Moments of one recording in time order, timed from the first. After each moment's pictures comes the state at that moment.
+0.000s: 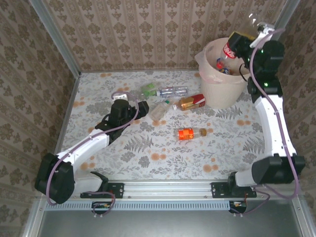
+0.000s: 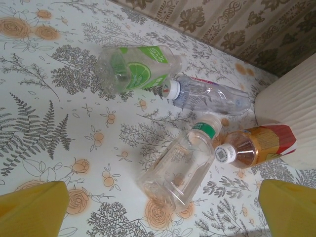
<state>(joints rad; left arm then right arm) -0.55 1.24 0.75 0.00 -0.10 -0.65 -0.07 1.45 1.63 -0.07 -0.19 0.40</state>
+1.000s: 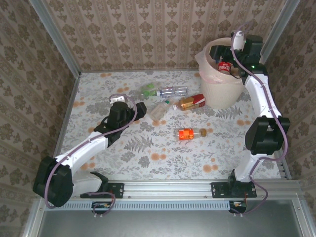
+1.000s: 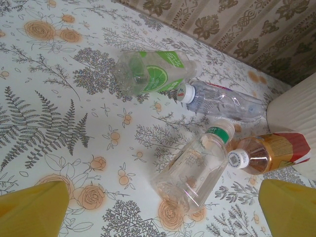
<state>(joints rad) -0.55 1.20 0.71 0.00 -0.16 -0.67 -0.10 1.80 1.78 -0.26 -0.51 0.19</state>
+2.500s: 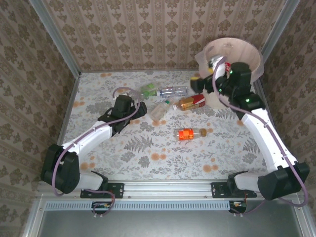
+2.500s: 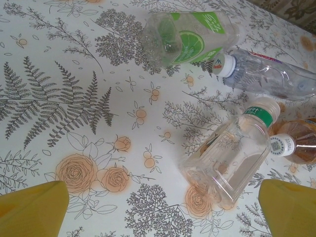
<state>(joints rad) -0.52 1.35 0.87 -0.23 -0.15 -0.67 0.21 1.26 1.29 -0.33 -0.35 -0.11</state>
